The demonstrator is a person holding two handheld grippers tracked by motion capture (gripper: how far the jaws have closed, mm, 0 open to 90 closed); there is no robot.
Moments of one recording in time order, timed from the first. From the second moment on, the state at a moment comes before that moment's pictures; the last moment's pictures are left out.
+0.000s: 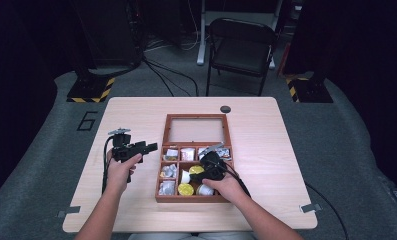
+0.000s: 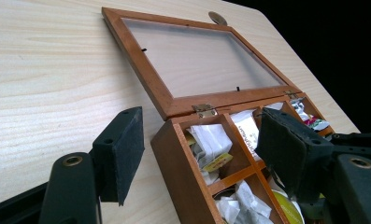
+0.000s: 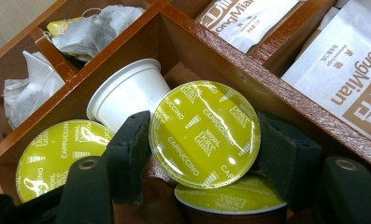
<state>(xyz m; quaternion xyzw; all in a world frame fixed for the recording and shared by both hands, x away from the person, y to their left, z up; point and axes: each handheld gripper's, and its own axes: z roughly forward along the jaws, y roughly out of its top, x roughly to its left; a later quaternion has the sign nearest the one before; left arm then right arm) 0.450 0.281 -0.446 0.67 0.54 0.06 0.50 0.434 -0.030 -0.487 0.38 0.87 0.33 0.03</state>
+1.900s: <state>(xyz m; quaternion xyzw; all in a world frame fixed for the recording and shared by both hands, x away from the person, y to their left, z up) 0.468 0.277 -0.451 0.68 0.54 0.05 0.49 0.457 -0.184 -0.445 0.51 0.76 0.37 0.16</state>
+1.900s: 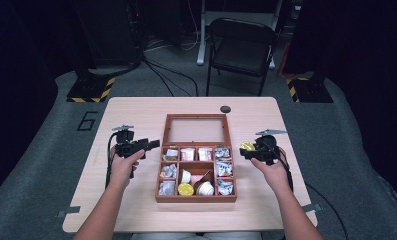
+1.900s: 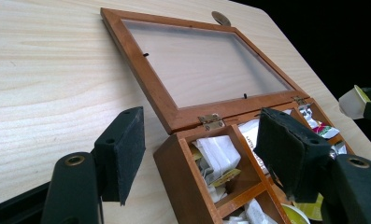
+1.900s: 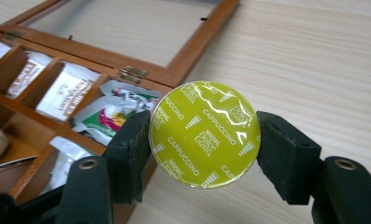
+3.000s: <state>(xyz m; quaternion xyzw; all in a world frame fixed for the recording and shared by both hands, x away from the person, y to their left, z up) 0.469 0.281 -0.453 0.68 0.54 0.05 0.49 0.472 -0.239 -0.480 0.59 0.72 0.30 0.20</state>
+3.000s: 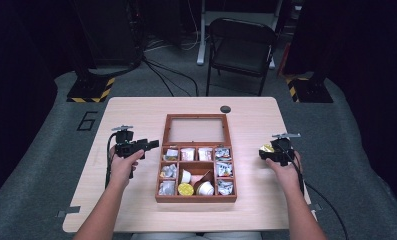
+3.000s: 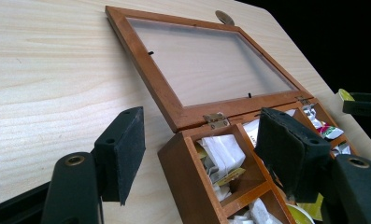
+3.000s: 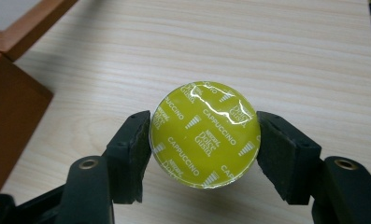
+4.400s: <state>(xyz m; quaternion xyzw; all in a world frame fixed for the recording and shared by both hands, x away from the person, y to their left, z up) 0.472 0.279 -0.454 0.69 0.55 0.04 0.48 0.467 -0.236 -0.463 0.57 0.72 0.33 0.22</state>
